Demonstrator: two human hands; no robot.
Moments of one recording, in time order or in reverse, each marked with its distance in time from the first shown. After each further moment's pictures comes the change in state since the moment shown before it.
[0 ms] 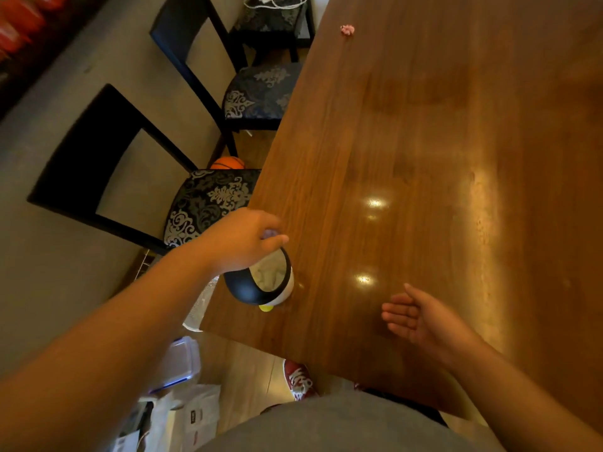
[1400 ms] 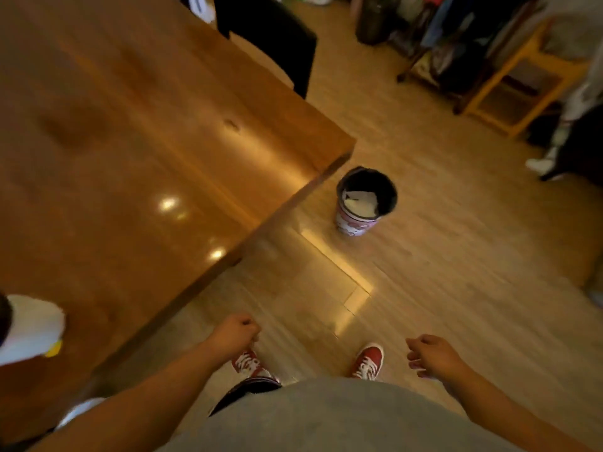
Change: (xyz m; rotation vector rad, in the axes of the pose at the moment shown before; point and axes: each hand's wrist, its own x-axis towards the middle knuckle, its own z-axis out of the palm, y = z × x) left_hand -0.151 0.175 0.332 -0.231 -0.815 -0.118; right_hand -0.235 0.488 -0.168 0.302 0.778 0.267
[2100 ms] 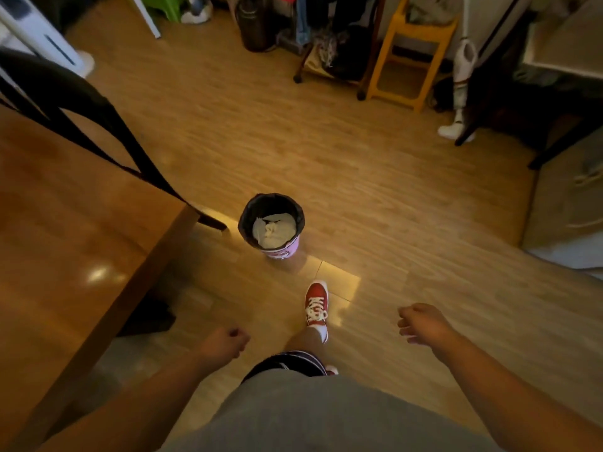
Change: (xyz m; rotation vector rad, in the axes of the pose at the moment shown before) left_hand 0.057 0.261 0.193 0.408 -0.074 0.054; right_hand 0.142 0.010 -0.277 0.306 0.065 0.000
